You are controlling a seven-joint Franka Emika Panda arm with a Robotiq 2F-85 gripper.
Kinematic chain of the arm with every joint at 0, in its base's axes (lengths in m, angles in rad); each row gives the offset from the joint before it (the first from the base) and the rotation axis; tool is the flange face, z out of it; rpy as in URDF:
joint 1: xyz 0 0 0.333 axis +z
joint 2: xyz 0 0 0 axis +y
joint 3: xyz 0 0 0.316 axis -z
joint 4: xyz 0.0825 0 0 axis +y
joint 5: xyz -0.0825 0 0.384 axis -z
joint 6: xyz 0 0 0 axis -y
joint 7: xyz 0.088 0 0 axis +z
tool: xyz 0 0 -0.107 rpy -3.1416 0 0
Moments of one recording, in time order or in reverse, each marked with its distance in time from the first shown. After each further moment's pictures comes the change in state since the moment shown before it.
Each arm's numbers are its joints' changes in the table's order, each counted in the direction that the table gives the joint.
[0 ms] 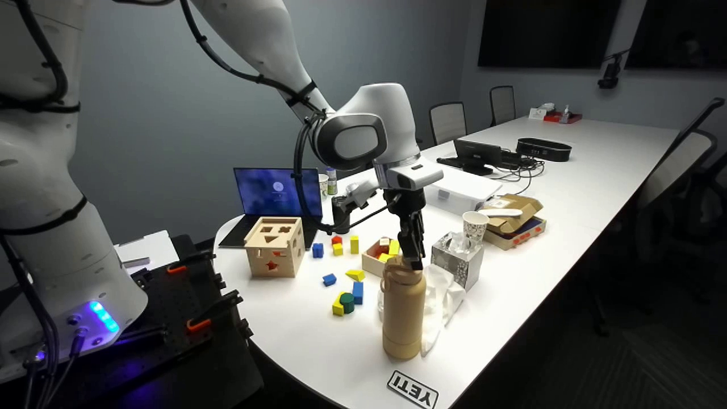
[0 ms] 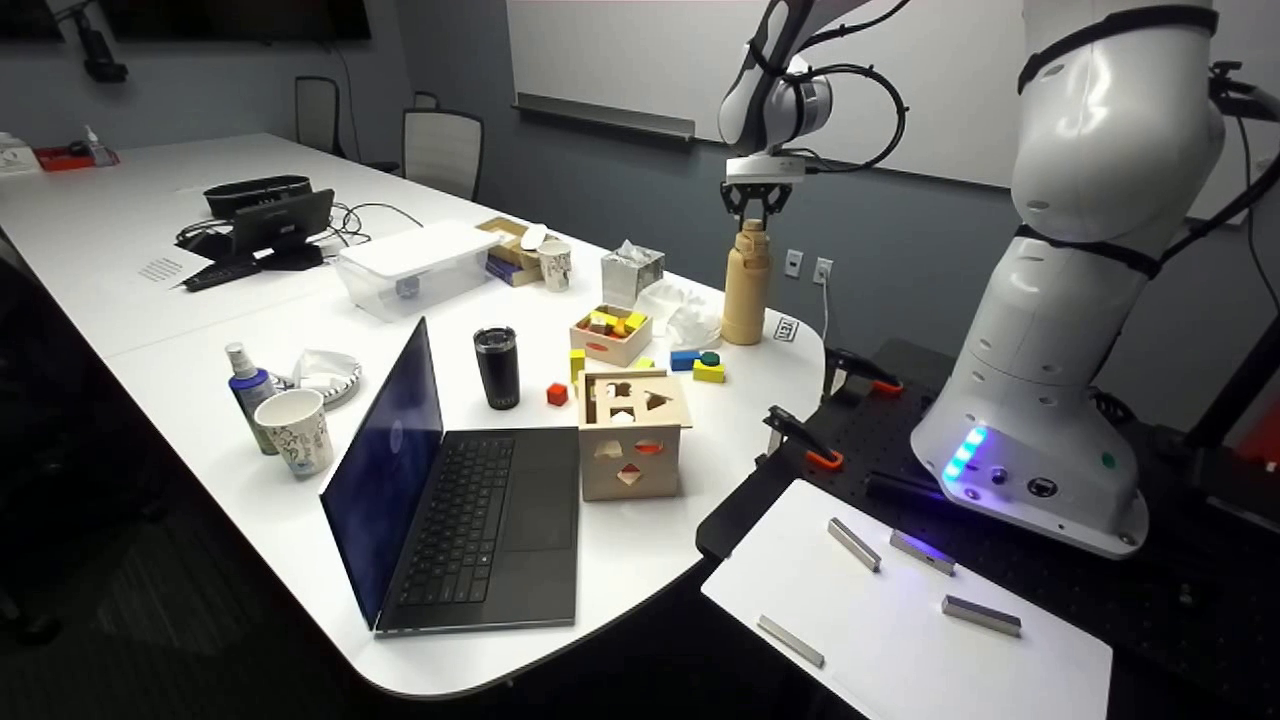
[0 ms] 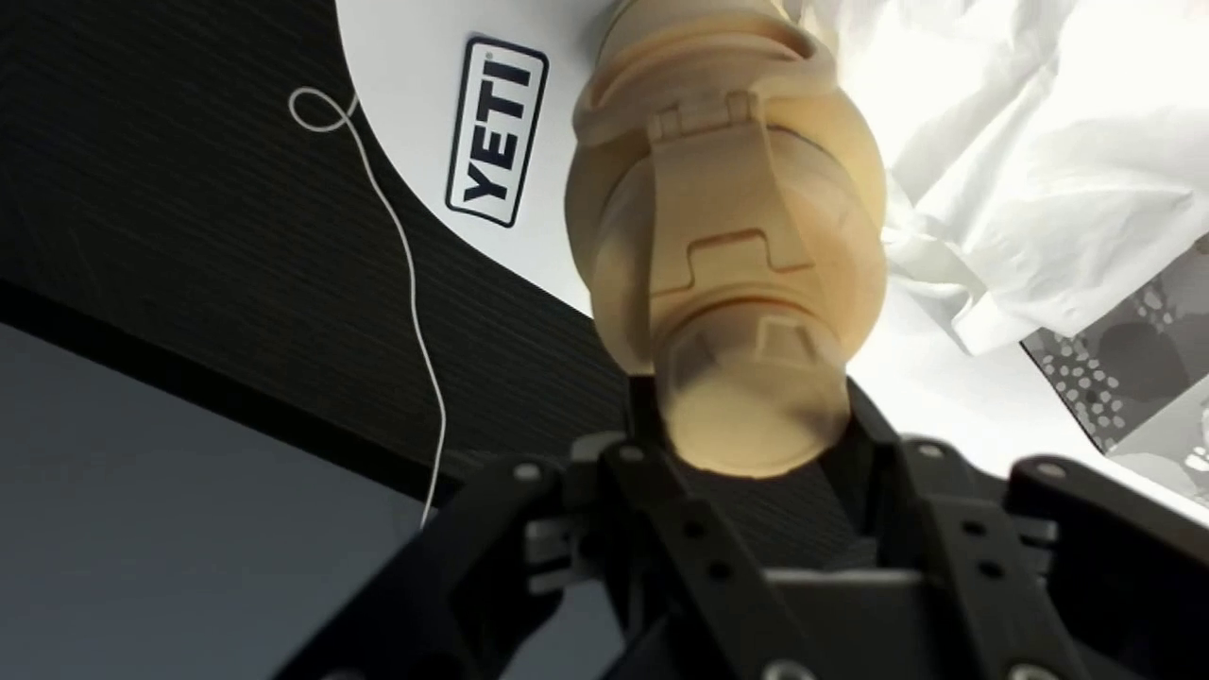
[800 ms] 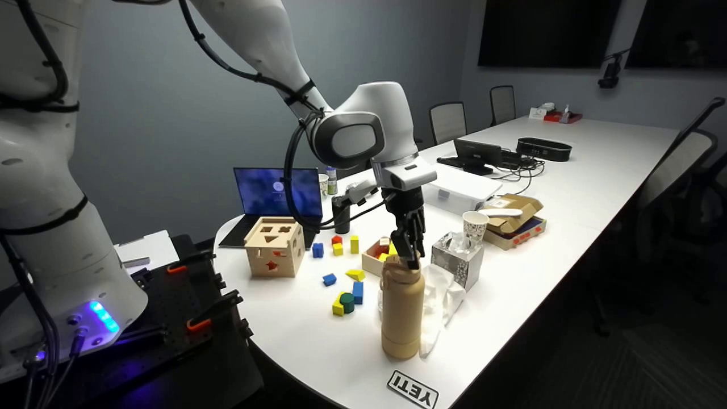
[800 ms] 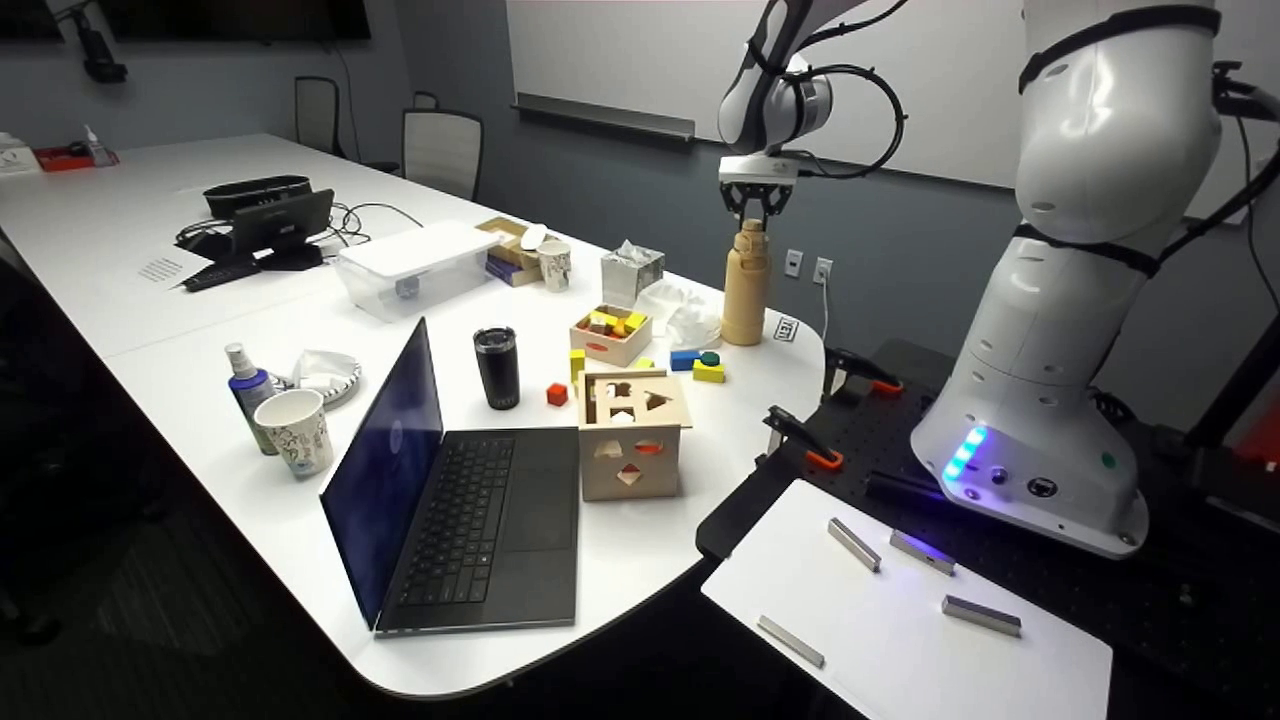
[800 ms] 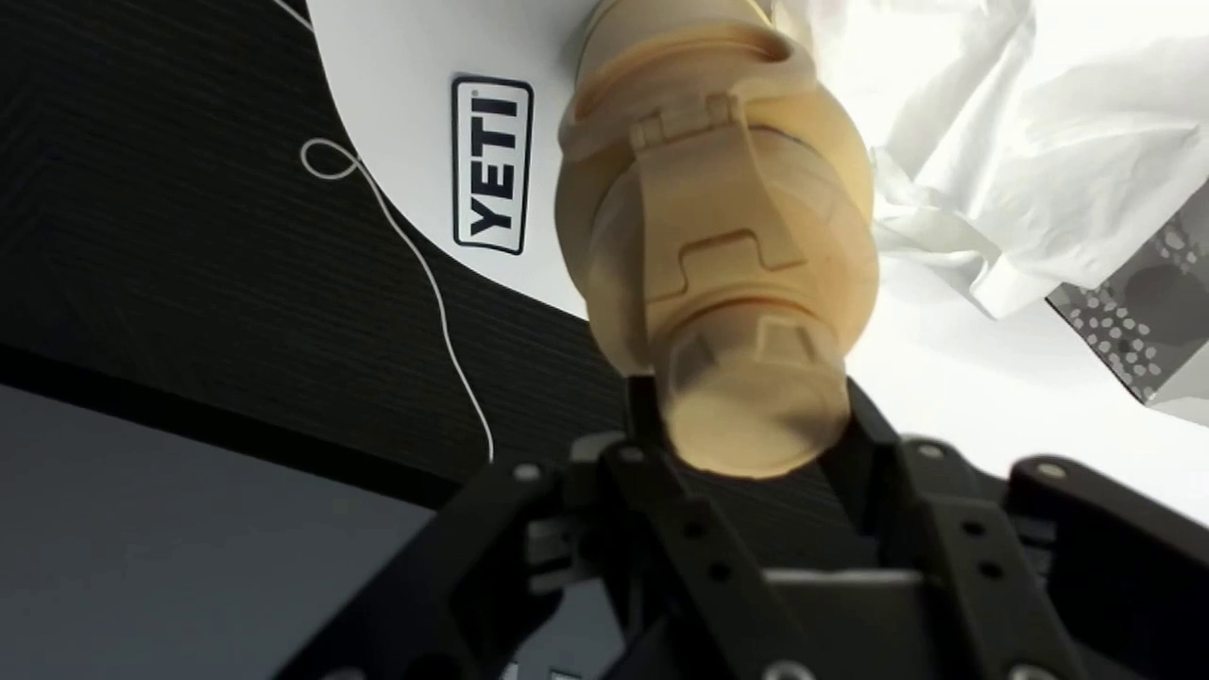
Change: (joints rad) arm 0.036 -0.007 0.033 0.013 -0.006 -0.003 -0.143
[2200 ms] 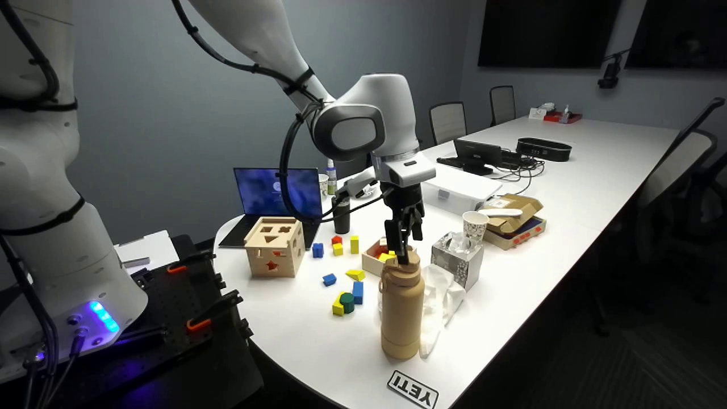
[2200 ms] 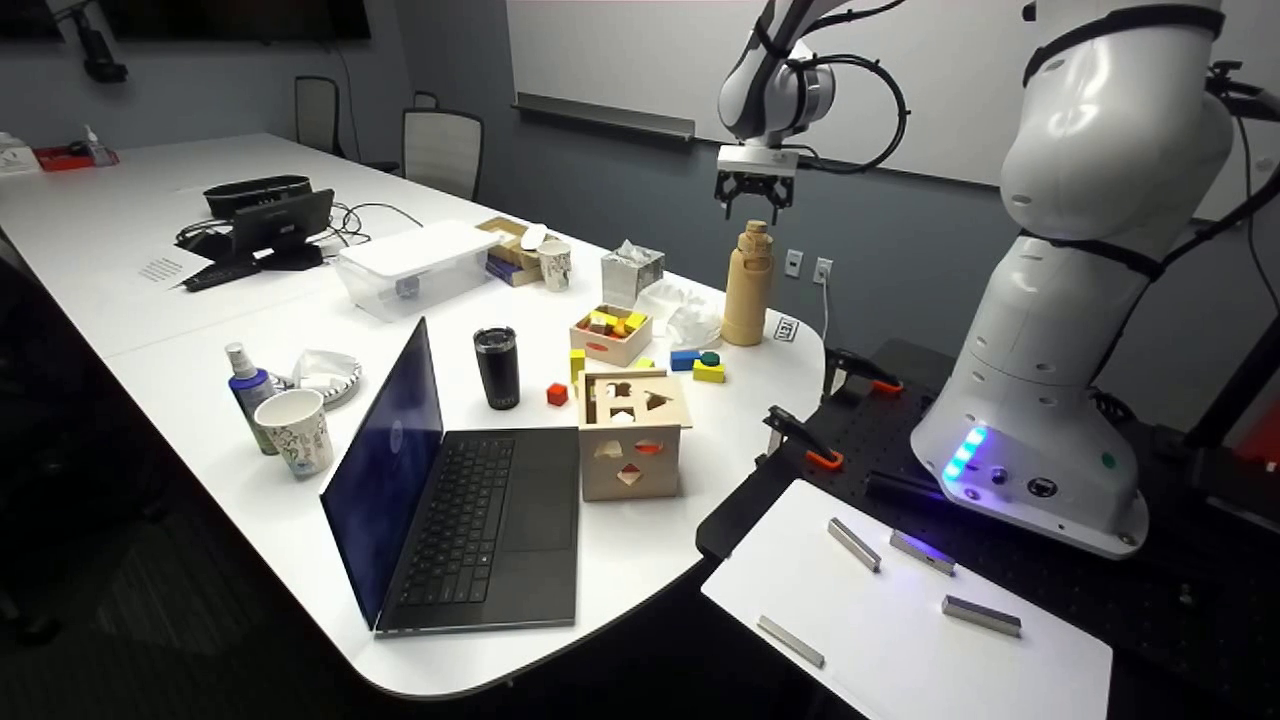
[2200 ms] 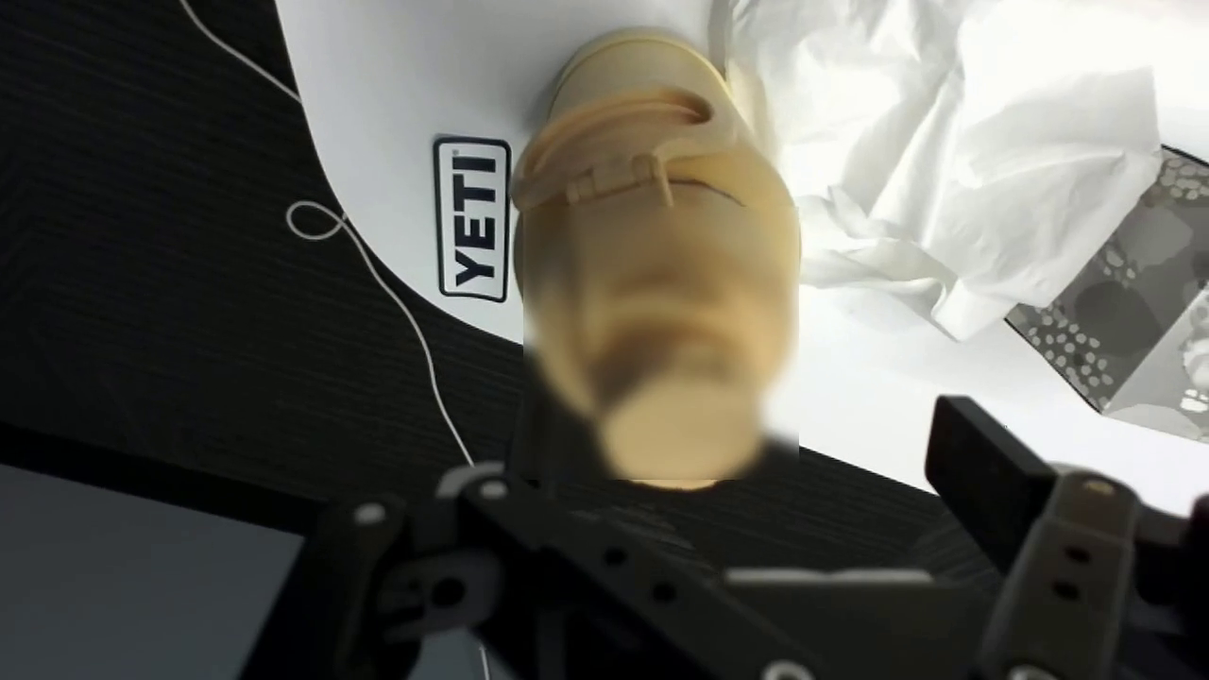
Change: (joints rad) arm -0.121 -0.051 -0.128 -0.003 -0.025 -0.065 0.000
